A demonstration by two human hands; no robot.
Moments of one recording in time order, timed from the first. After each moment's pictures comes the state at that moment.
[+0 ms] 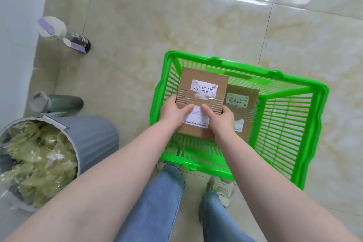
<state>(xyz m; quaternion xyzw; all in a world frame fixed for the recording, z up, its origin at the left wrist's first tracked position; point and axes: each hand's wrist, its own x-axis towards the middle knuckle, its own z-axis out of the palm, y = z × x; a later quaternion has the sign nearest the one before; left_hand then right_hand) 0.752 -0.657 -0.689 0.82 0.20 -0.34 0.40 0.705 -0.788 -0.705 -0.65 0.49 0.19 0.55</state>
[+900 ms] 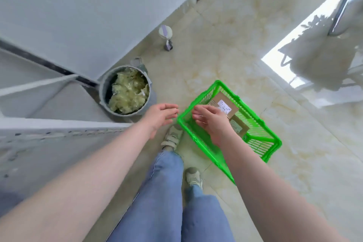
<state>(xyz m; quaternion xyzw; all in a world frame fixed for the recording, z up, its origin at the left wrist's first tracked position) 0.624 -0.552 -0.364 0.57 0.42 -0.22 0.67 0.681 -0.719 -0.366 -0.60 0.23 0.41 0.64</state>
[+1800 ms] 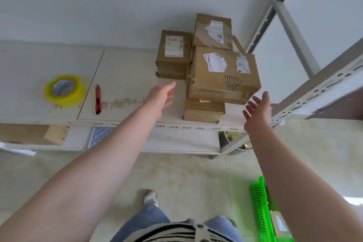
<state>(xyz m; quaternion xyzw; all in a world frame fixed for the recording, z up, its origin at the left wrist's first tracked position) 0.125 -0.262 -0.062 0.40 0.55 0.28 0.68 0.363 -0.379 -0.071 -0.65 0.08 0.36 0.66</state>
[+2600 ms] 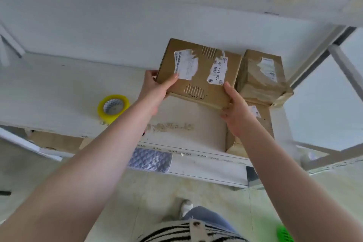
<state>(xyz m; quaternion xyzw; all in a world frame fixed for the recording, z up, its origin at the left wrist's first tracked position) -0.017 -0.159 0.010 0.44 0.53 0.42 0.59 0.187 -0.247 -0.003 -0.60 -0.19 0.57 0.53</state>
